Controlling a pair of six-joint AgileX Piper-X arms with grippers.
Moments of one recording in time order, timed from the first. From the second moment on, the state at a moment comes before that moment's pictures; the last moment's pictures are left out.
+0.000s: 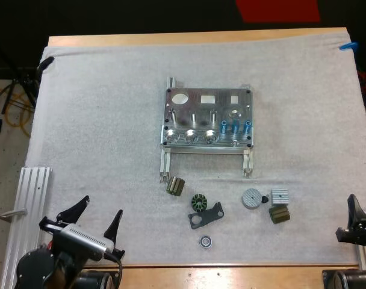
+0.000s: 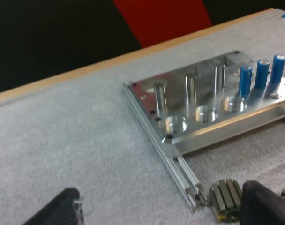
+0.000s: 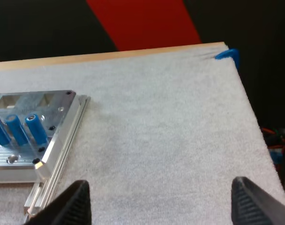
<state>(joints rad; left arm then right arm) -0.06 -0.01 -0.55 1.00 0.28 -1.58 0.03 -0.01 -0.56 0.99 -0.01 -1.80</state>
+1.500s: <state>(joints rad) -0.06 -0.01 -0.49 0.98 0.28 -1.59 0.03 -0.01 -0.50 0.99 -0.01 -1.80</state>
